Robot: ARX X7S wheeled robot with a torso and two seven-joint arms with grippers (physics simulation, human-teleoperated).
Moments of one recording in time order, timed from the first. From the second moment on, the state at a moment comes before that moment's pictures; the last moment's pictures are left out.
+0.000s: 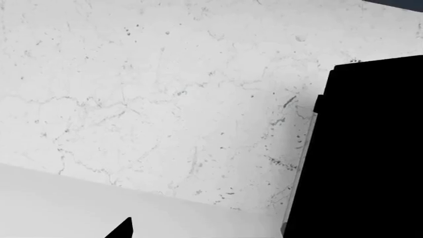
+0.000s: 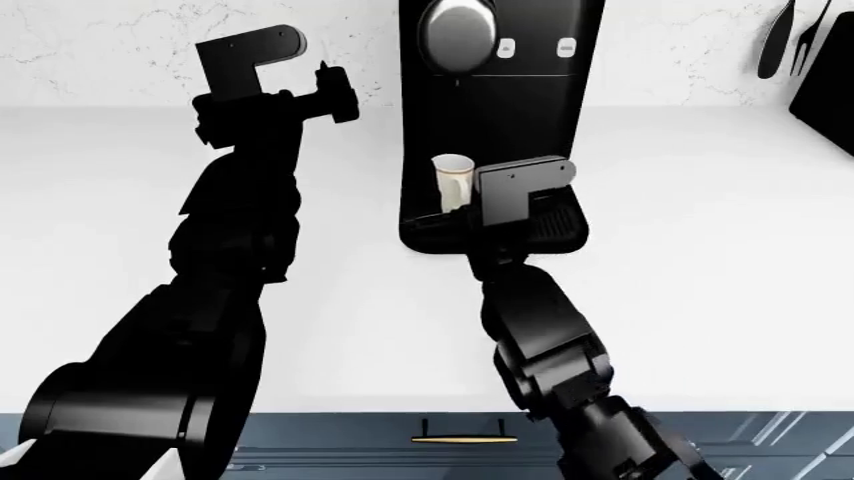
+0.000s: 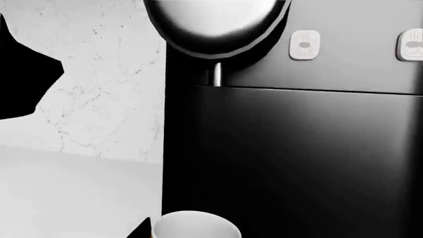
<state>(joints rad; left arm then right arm) -1.38 0.00 0.10 -1.31 -0.28 0.11 -0.07 0.97 0.02 -0.65 0.85 0.44 -0.22 0.18</state>
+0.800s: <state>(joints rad) -1.39 0.00 0.10 -1.31 -0.29 0.11 -0.06 1.13 0.00 -1.42 1.20 1.12 -0.50 0.26</state>
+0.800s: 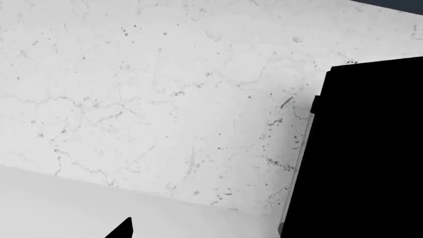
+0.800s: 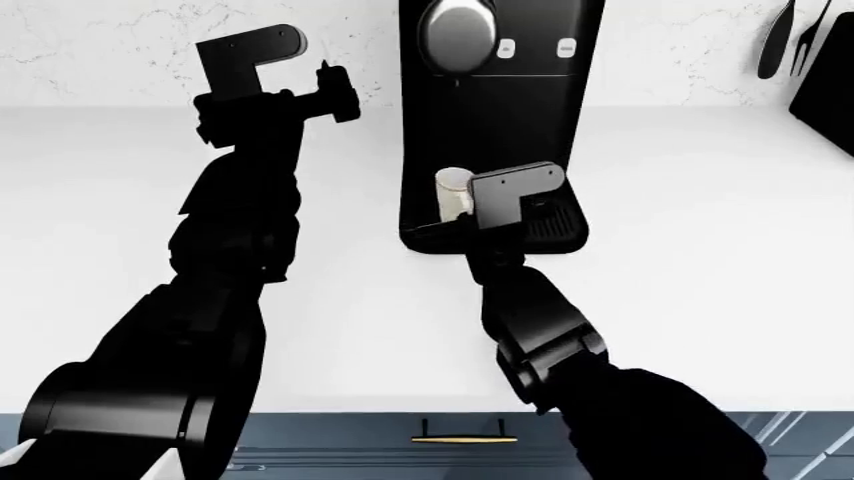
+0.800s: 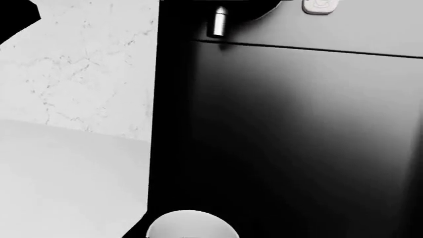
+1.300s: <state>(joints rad) -1.38 0.00 0.11 -1.31 -0.29 0.11 -0.07 1.18 0.05 -1.49 1.11 1.20 -0.53 0.30</state>
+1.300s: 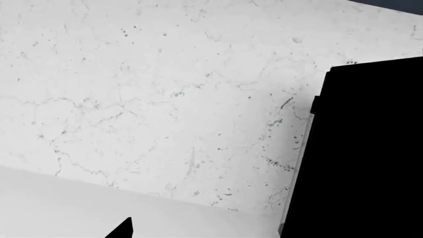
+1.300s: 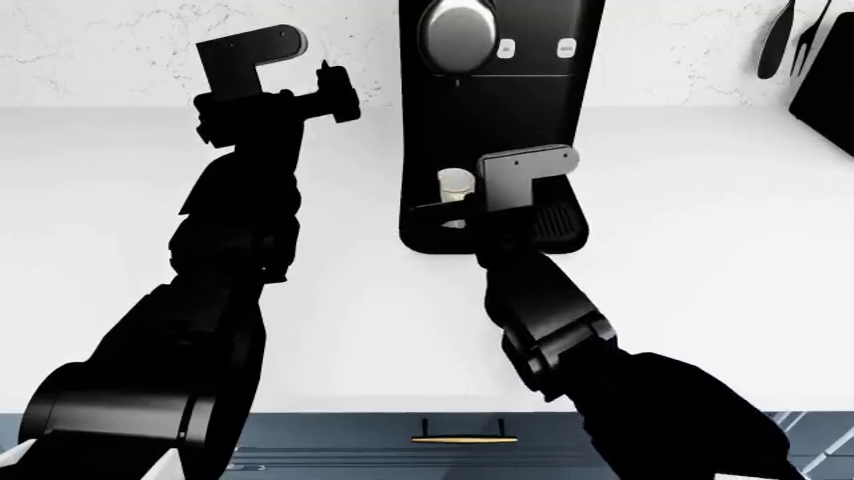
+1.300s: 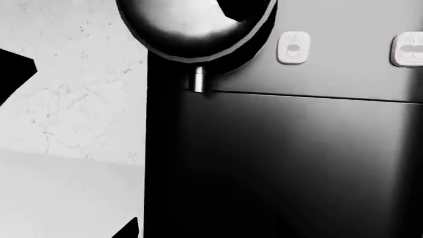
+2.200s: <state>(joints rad) -1.38 0.00 0.11 -1.31 -0.29 0.11 -0.07 1.30 0.45 -1.49 0.45 1.17 -0.50 0.62</state>
